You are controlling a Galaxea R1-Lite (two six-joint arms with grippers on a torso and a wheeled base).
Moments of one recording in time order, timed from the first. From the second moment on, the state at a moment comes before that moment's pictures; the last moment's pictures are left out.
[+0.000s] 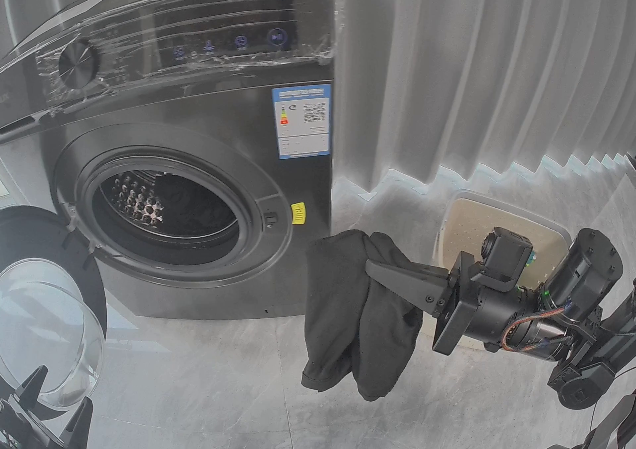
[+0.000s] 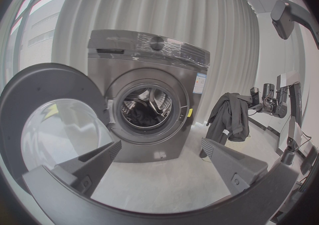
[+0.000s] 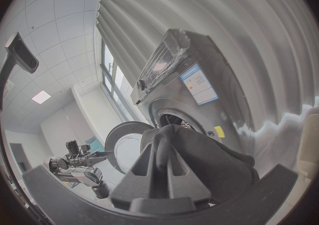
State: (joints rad) left arm -0.07 0.09 -0.02 -0.07 -0.10 -0.10; right arm 0.75 1.76 -0.39 -1.55 0.36 0.37
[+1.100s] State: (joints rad) left arm -0.07 0.09 -0.02 -0.07 -0.10 -0.11; right arm 0.74 1.77 -0.37 -1.55 0.35 0.34
